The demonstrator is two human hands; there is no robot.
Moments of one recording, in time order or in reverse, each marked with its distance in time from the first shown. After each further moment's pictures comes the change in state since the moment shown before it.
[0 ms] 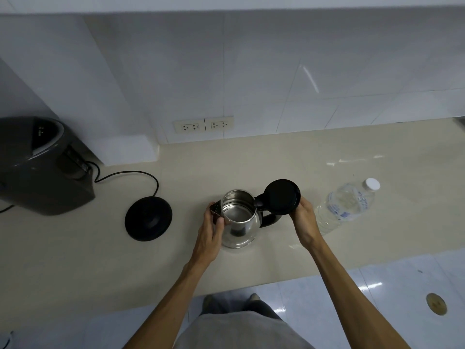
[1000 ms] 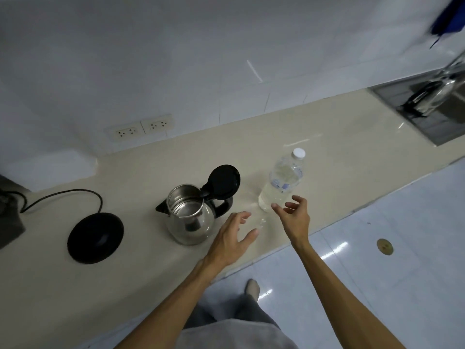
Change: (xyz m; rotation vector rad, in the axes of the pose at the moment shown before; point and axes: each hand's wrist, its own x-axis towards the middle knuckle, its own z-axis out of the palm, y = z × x) left_hand -0.039 0.045 0.134 0.224 -0.470 0.260; right_hand -0.057 0.057 -0.105 -0.247 0.558 0.157
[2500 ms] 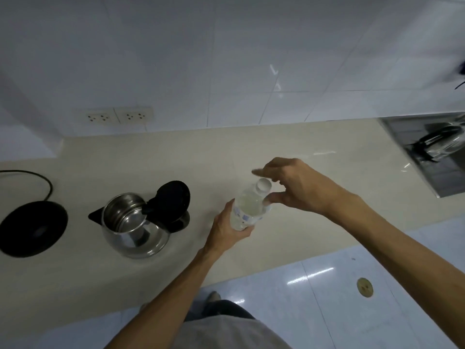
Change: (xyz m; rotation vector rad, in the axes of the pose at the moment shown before) left_hand 0.149 0.018 0.103 -0.054 0.348 -0.081; right_hand 0.111 -0.214 -0.100 -1.026 -0.731 -1.079
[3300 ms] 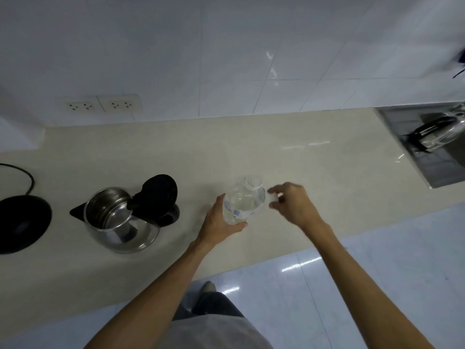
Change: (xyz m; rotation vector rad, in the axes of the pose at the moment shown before) left_hand 0.009 -0.008 0.006 -0.034 -0.103 -0.163; right_hand -0.020 0.063 0.118 0.281 0.051 0.547
